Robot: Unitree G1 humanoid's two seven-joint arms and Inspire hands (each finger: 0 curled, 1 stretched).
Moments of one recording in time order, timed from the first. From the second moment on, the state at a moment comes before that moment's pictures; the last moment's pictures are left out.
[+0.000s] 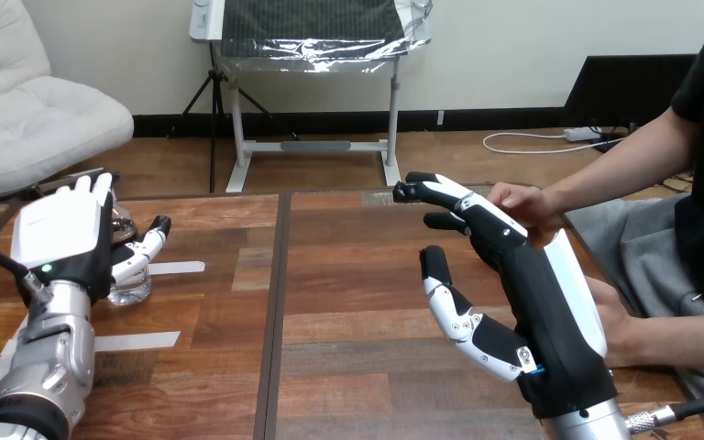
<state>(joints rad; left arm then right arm) -0.64 0.49 -0.30 1.20 0.74 -0.08 0.49 0.23 -0.13 0.14 -0.17 -0.25 -0.56 0.01</state>
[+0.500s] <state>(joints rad) -0.66 0.48 -0.31 1.22 0.72 -0.08 0.48 0.23 -0.16 0.14 -0.17 -0.25 -0.56 0.01</state>
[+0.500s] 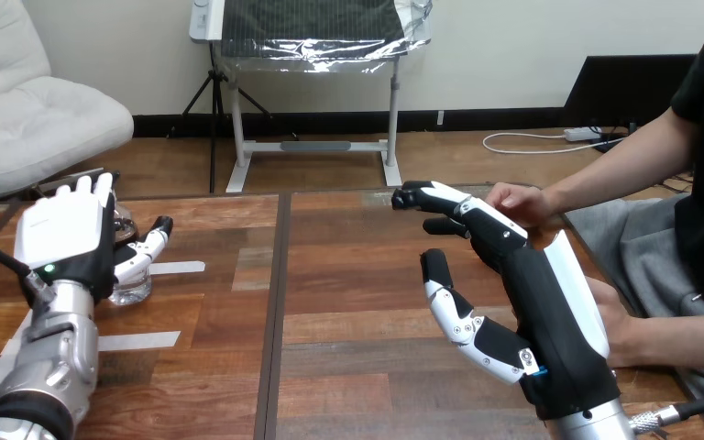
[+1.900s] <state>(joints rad) -0.58 0.45 -0.35 1.17 0.71 -0.15 0.61 0.23 -0.16 0.14 -0.17 -0.24 -0.56 0.02</state>
